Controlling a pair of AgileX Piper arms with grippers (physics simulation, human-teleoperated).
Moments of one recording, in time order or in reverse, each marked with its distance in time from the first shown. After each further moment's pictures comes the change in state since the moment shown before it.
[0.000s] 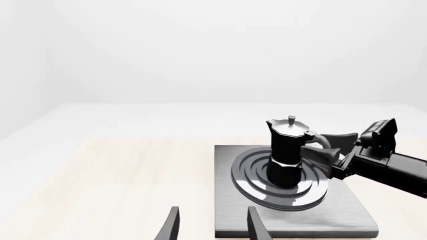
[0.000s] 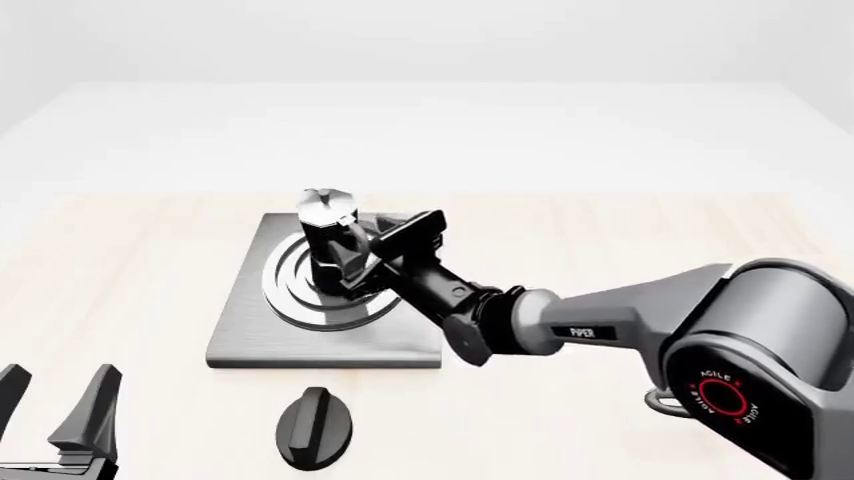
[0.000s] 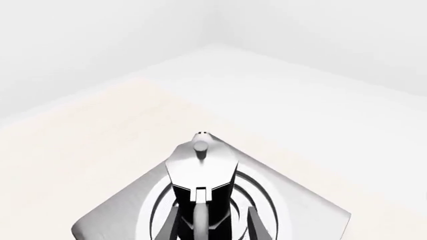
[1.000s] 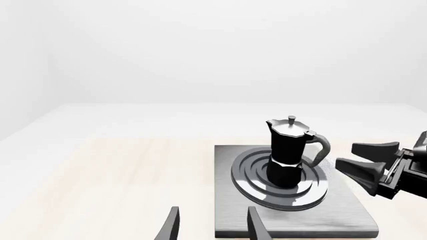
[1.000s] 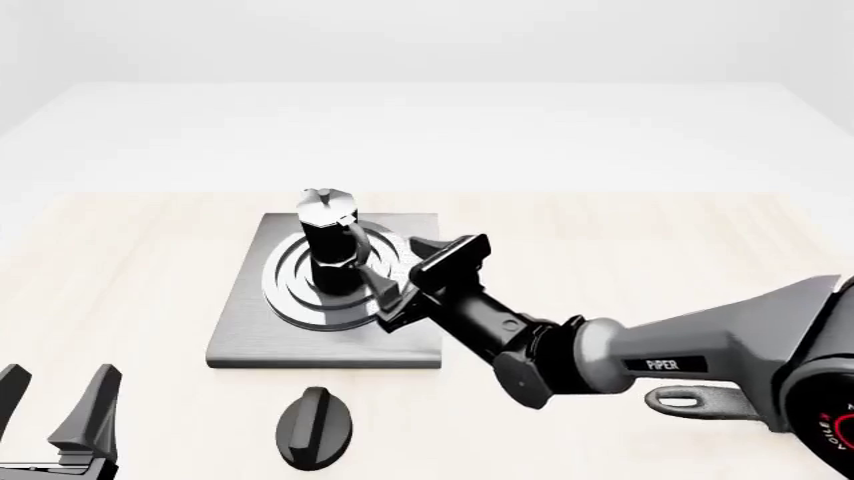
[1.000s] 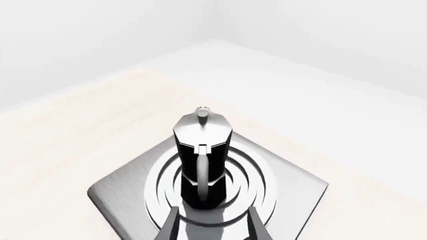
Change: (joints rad) left arm 0.000 0.000 0.000 0.000 0.000; right arm -0.003 -0.190 0.309 -0.109 -0.025
